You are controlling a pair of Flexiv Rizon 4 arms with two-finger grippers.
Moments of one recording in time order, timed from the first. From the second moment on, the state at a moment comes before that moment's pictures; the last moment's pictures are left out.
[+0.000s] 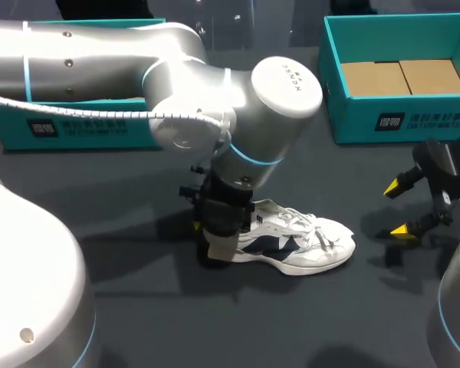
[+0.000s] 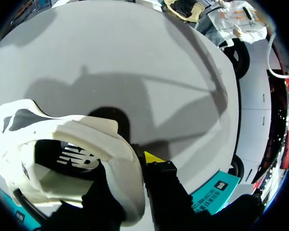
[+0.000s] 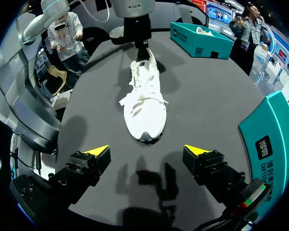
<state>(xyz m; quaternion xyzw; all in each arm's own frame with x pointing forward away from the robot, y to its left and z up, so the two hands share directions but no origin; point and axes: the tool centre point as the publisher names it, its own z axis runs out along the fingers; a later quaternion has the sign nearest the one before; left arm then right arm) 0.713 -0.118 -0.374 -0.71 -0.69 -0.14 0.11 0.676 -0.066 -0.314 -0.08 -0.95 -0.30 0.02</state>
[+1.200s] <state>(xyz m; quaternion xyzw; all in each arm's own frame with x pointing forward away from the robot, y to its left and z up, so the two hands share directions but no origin) 0.687 -0.104 -0.229 -0.61 -0.79 0.04 0.07 0.675 -0.066 -0.314 -0.08 -0.95 -0.30 0.02</state>
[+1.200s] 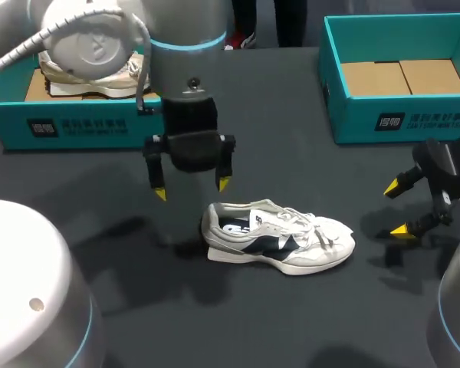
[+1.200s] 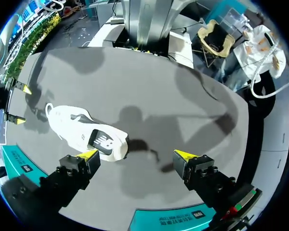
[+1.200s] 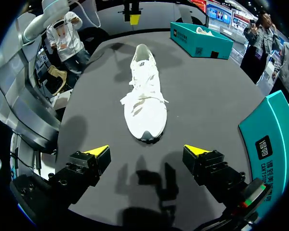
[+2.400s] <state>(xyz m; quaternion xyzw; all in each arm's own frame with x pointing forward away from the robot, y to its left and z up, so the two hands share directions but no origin) 0.698 -0.046 -0.240 -0.36 -0.89 0.29 0.05 0.675 -0.066 -0.314 -0.08 -0.95 -0.30 0.02</state>
